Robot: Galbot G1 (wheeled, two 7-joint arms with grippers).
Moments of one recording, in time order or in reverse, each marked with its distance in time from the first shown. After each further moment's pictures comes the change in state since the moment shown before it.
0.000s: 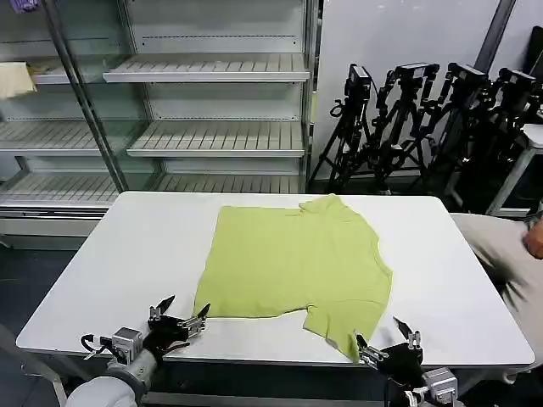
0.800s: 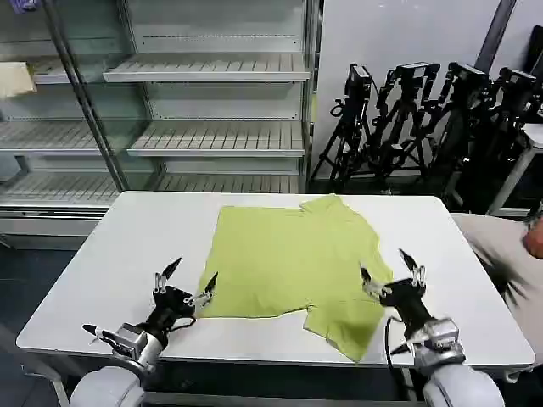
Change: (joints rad) left arm -0.045 -0.054 0.024 0.004 0.228 -0.214 0.127; right arm 0.106 -0.011 0.078 -0.037 -0.037 0.121 -0.058
